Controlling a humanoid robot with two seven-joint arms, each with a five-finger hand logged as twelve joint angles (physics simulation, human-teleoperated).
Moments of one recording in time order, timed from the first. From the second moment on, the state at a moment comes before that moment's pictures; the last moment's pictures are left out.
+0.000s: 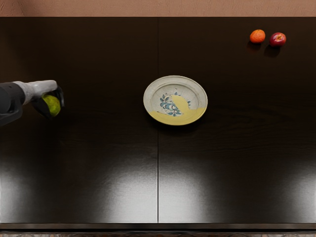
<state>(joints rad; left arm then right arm) -1.05 0.86 -0.27 -1.53 1.18 -0.21 0.61 0.11 0.00 0.09 0.18 -0.07 0.03 -0.13</state>
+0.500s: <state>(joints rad) -1.24 0.83 -0.41 -1.48 0.94 -0.45 0.61 0.11 0.00 0.09 0.18 -0.07 0.03 -0.13</state>
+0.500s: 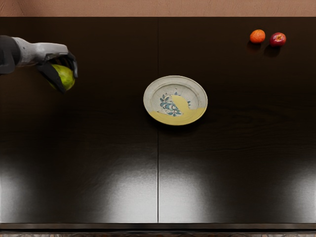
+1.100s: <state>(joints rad) -1.38 0.61 -0.40 -1.40 0.86 -0.49 0.61 0.11 0.00 0.09 0.19 -0.07 0.03 -0.13</state>
